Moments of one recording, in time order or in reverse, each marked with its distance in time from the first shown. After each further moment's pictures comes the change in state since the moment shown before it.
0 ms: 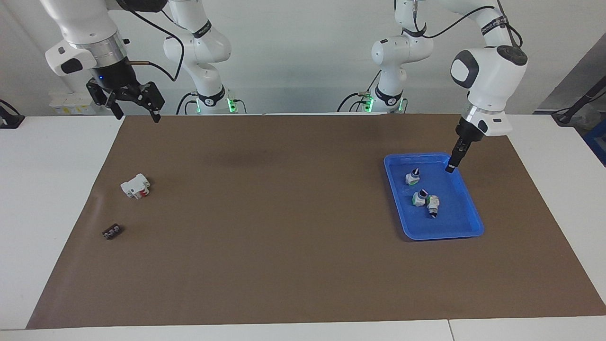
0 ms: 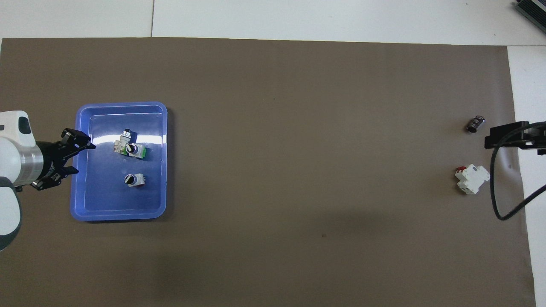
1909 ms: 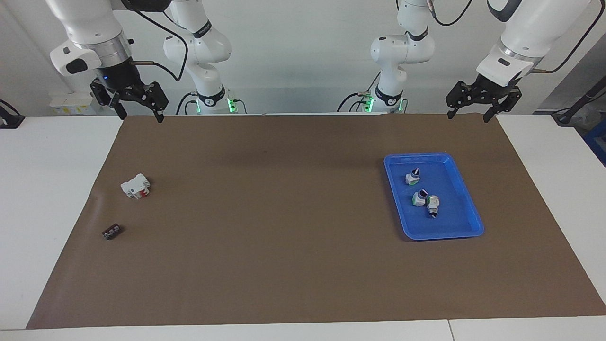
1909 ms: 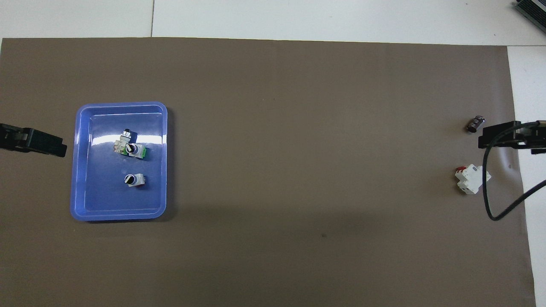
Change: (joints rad) left arm -0.214 0.154 0.119 0.680 0.078 -0.795 0.740; right arm 0.005 0.001 0.001 -0.001 -0.002 -0.002 0.004
